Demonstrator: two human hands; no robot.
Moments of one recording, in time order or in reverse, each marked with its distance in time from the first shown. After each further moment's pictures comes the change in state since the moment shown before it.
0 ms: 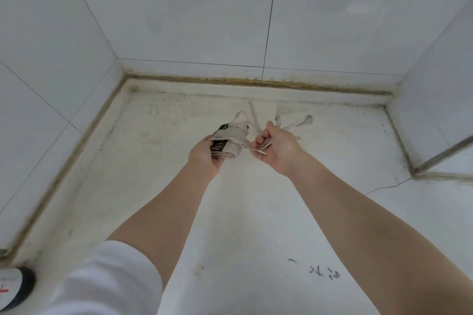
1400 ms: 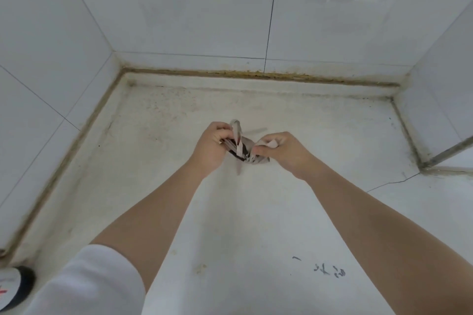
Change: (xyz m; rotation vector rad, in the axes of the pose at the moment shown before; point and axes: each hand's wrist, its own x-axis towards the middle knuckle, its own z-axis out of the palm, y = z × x) left_hand 0.000 -0.001 -0.008 0.967 -0.365 0.602; right_hand 0.002 0.010 -0.035 -0.752 -0.323 -0.426
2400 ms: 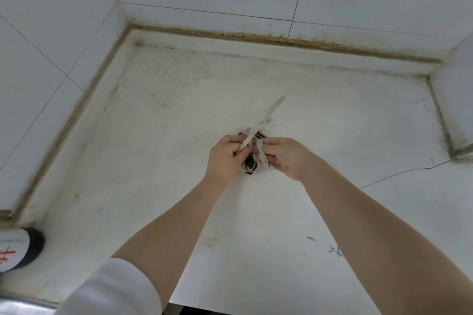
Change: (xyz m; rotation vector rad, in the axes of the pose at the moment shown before) left_hand -0.052 -0.066 0.017 0.164 0.090 -0.100; right_hand 0.011 0.054 0.048 0.288 -0.049 0.475
